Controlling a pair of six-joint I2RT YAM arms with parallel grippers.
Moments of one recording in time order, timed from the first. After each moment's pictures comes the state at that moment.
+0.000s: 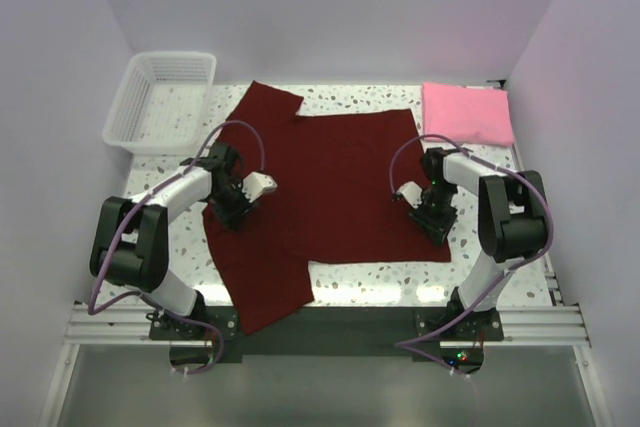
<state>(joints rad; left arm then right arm) -0.21 1.57 0.91 -0.76 0.23 0.72 0.13 1.78 1.05 -1.05 -0.07 -0.74</state>
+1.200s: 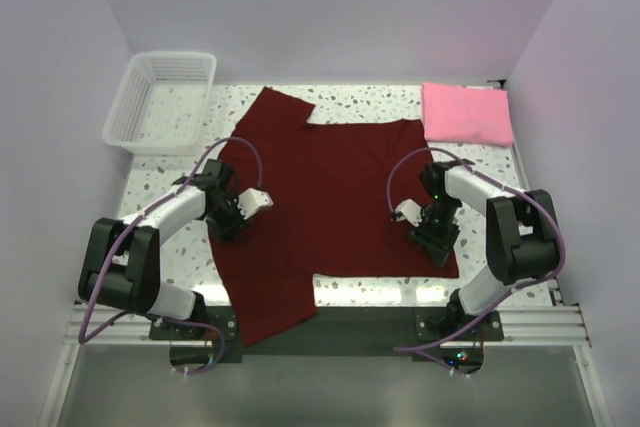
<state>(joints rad) -0.20 1.44 0.74 -0.70 0.20 0.79 0.18 1.62 0.89 -1.17 -0.11 -0.78</state>
